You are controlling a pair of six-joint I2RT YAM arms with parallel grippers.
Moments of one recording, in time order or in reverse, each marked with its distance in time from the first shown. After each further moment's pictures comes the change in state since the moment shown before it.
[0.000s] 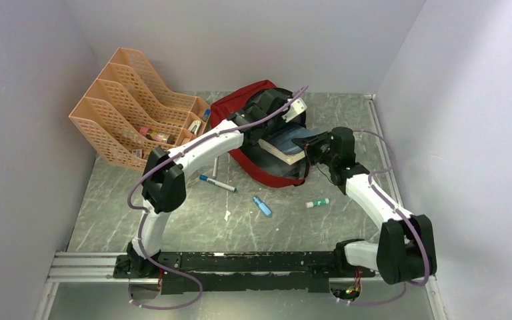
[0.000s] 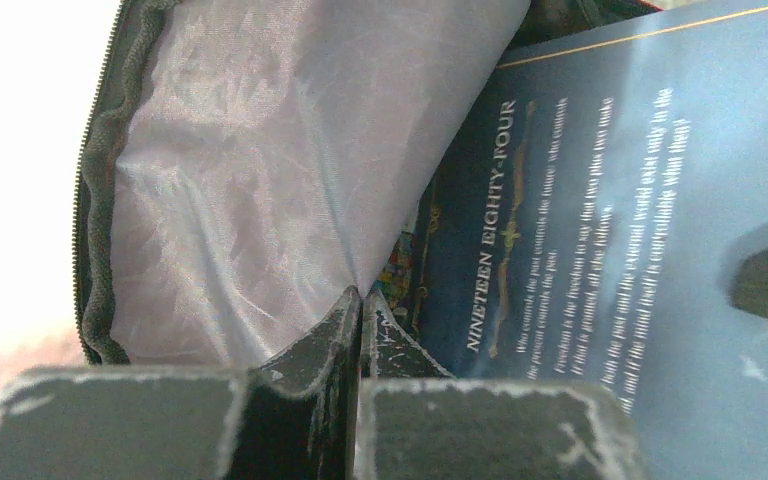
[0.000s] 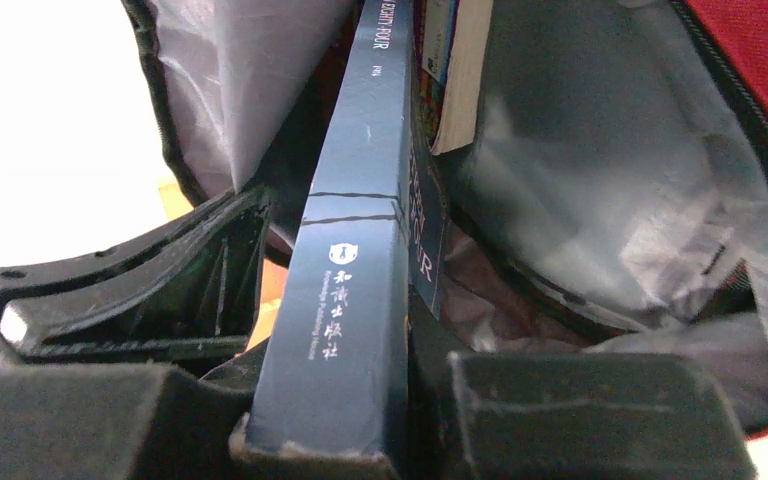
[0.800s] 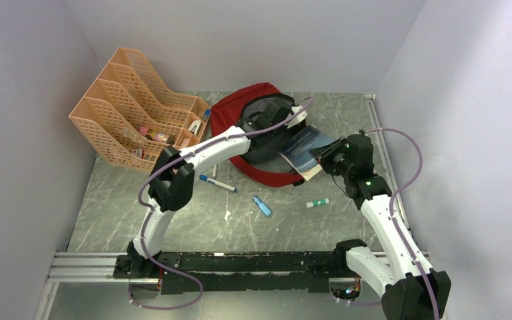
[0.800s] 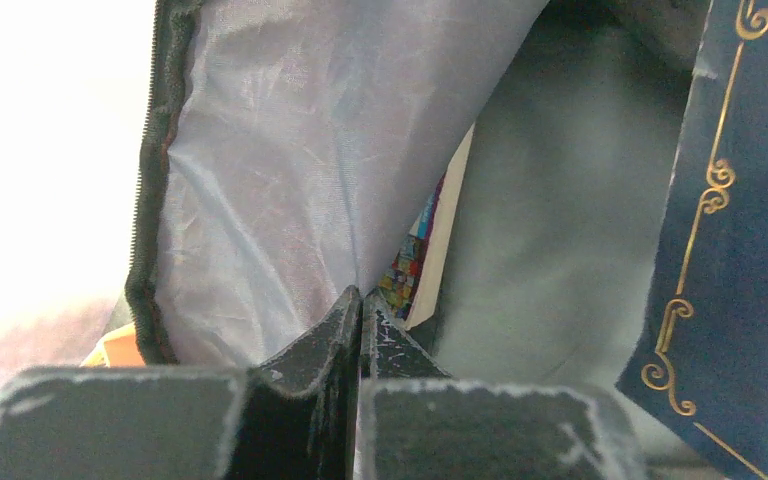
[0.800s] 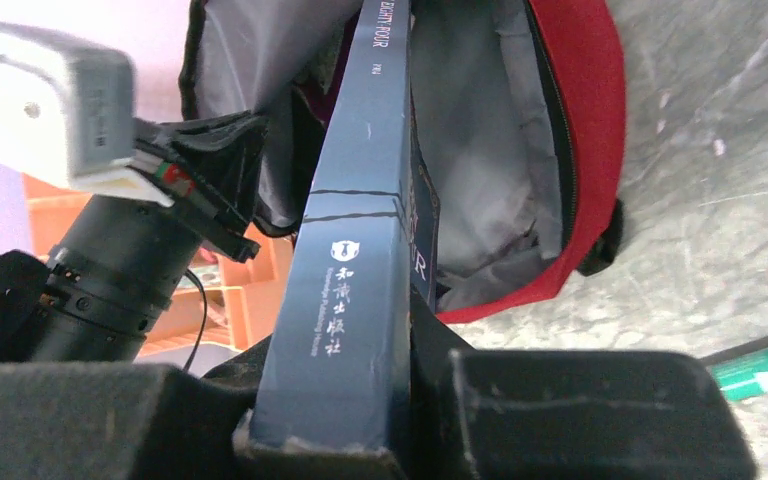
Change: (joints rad) left arm -0.017 0.068 -0.066 0.113 -0.130 0.028; right arm -0.025 -0.298 0.071 -0.418 0.140 -0.385
